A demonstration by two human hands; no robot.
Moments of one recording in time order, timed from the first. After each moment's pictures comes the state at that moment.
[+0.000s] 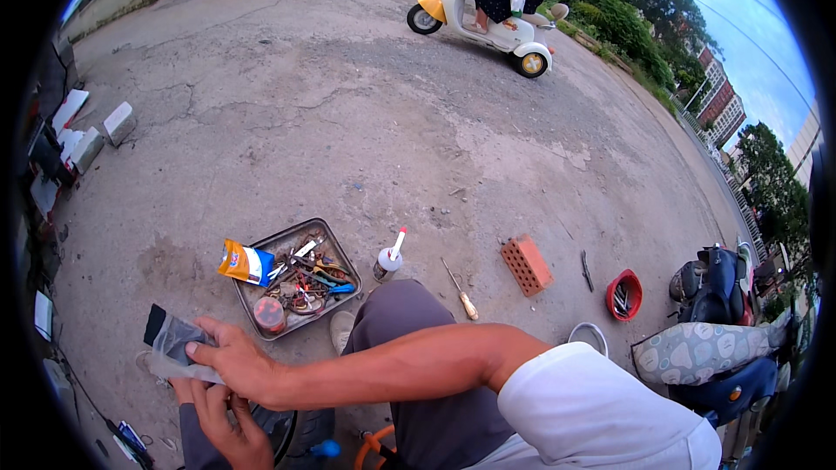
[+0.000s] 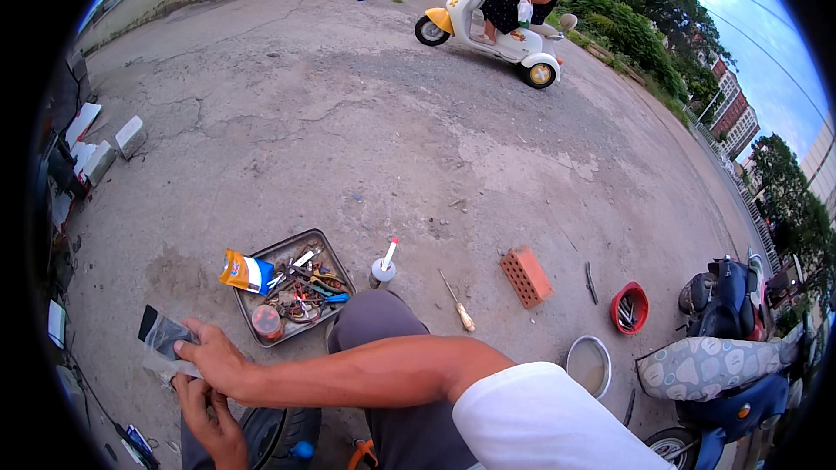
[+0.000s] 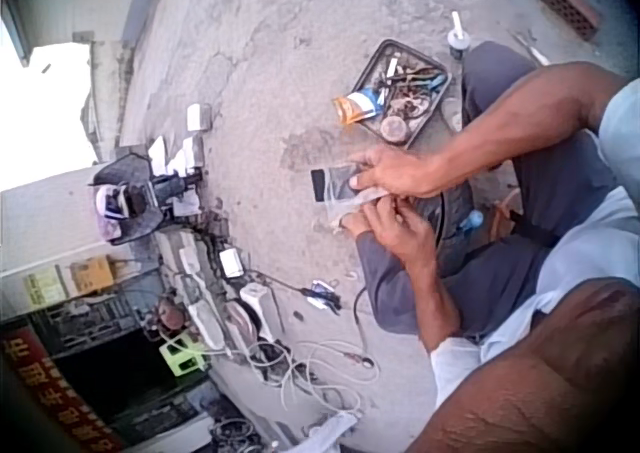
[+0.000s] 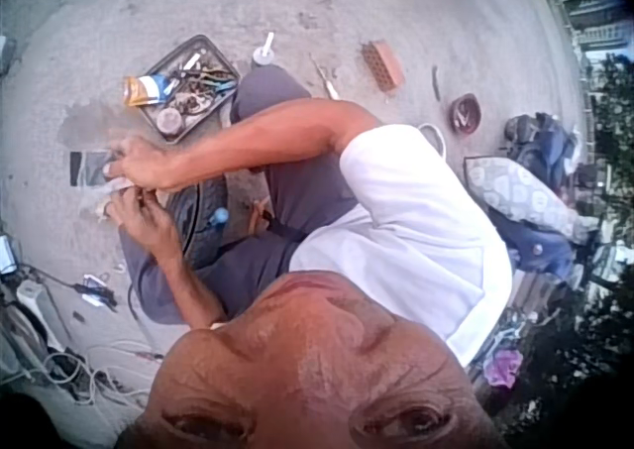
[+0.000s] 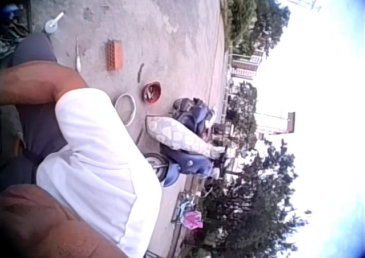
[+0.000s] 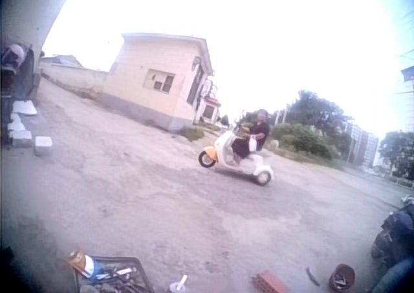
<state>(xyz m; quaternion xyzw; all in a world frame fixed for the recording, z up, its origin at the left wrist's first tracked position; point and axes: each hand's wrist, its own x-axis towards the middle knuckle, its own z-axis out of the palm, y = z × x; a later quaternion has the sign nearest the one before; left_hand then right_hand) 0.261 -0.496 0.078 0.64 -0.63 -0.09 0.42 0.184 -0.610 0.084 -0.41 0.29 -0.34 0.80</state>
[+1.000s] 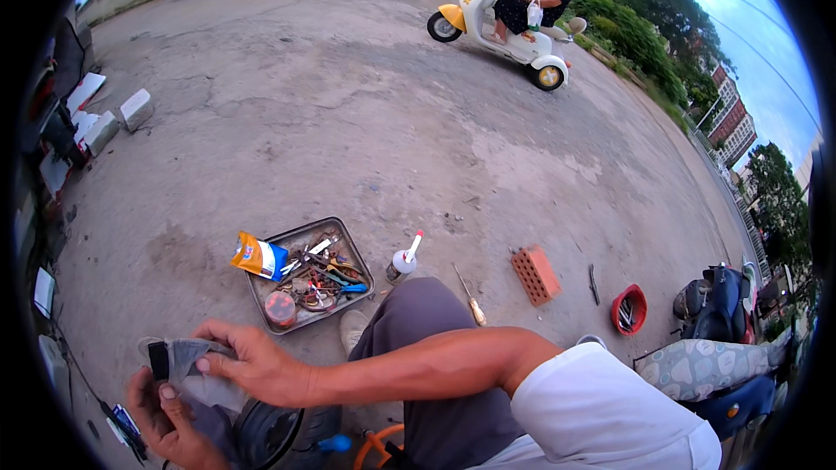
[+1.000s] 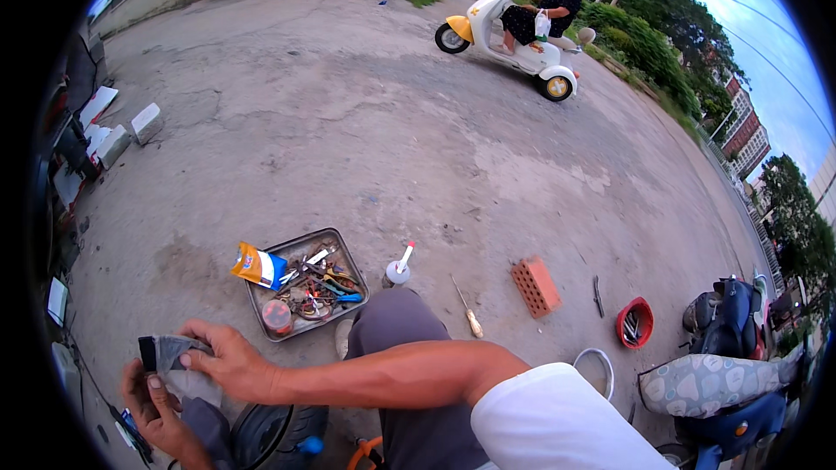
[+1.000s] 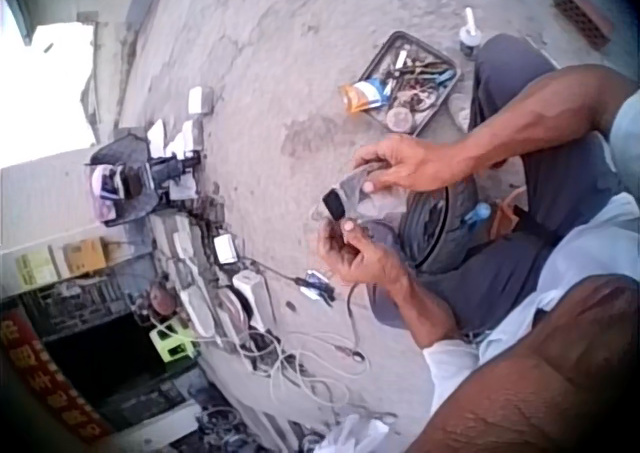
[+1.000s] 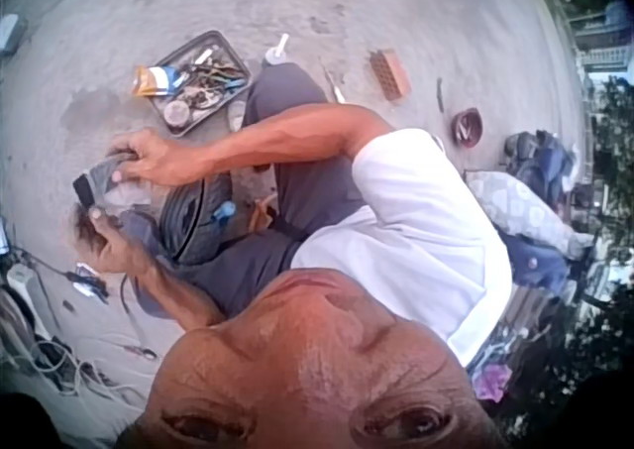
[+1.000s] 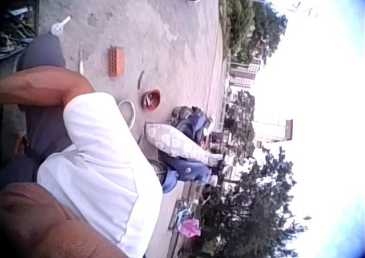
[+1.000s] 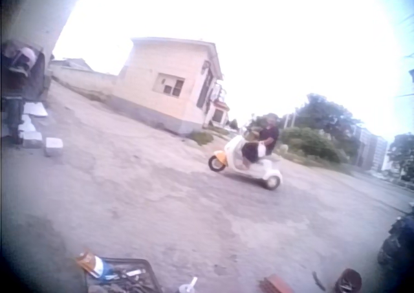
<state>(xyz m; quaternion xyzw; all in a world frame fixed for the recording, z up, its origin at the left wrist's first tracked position) 0.313 -0.487 0.066 0.65 -0.39 -0.05 0.66 0.162 -0.604 0.076 -0.60 0.17 -0.33 0.71</state>
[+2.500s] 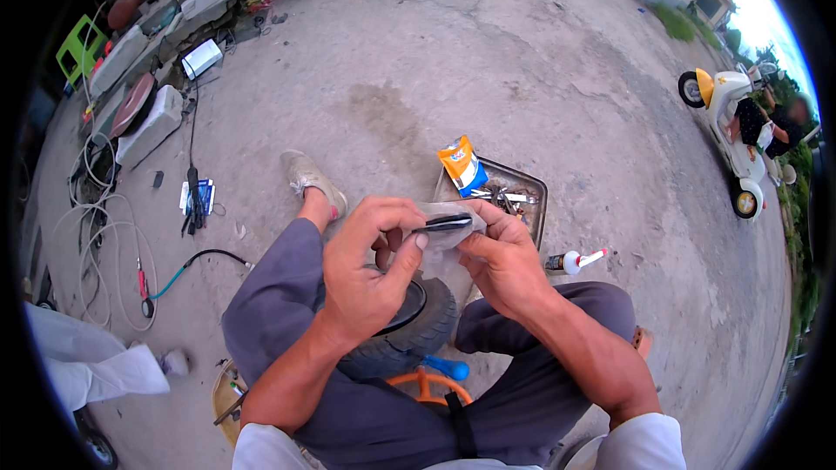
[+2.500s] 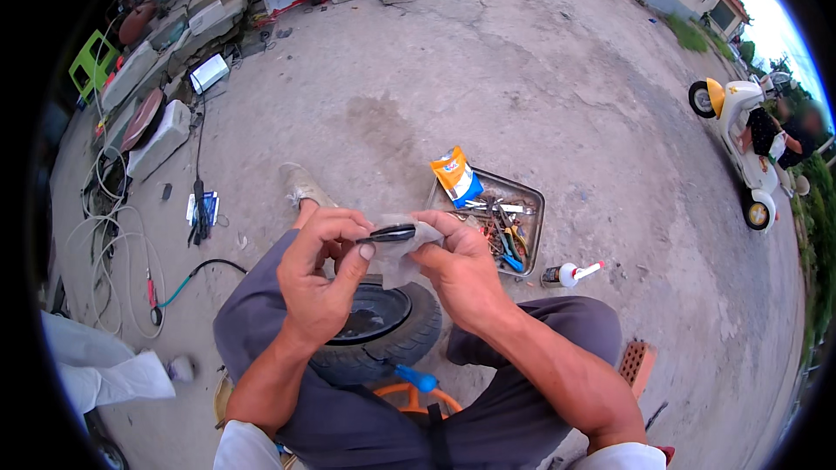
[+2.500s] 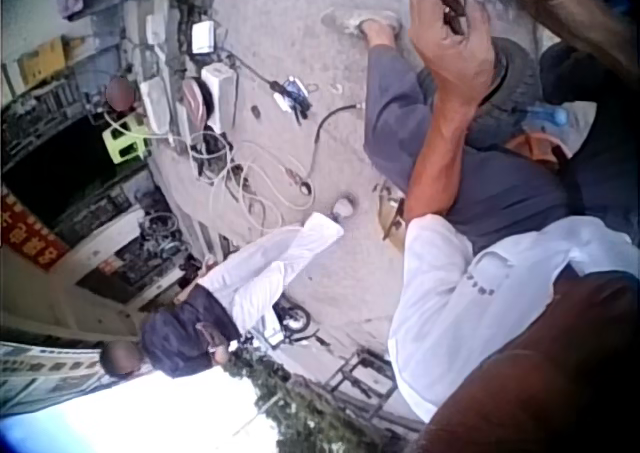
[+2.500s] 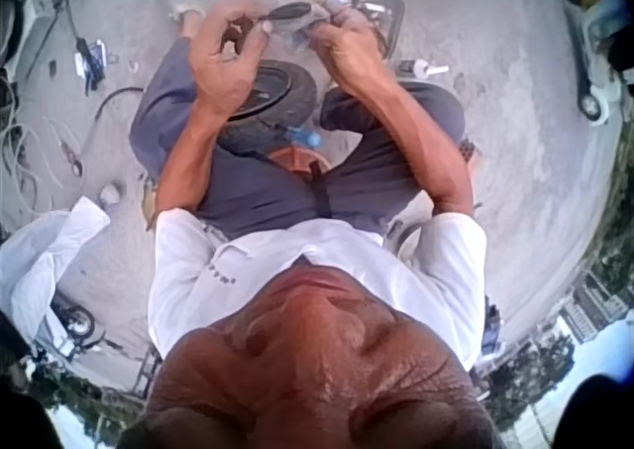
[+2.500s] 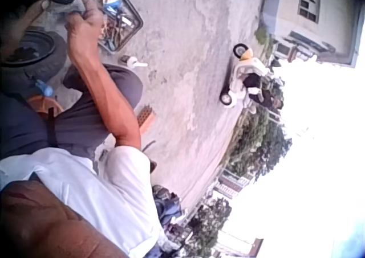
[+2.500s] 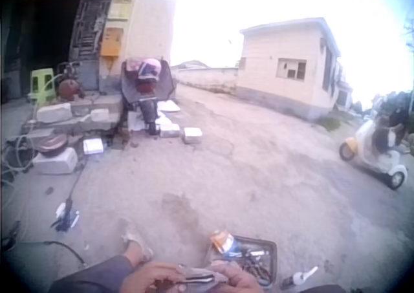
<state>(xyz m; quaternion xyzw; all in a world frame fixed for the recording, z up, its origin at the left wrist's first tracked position) 0.292 -0.494 0.091 0.58 -0.51 -0.10 0.63 0.142 -0.619 0.082 -0.43 0.24 -0.22 0.84</state>
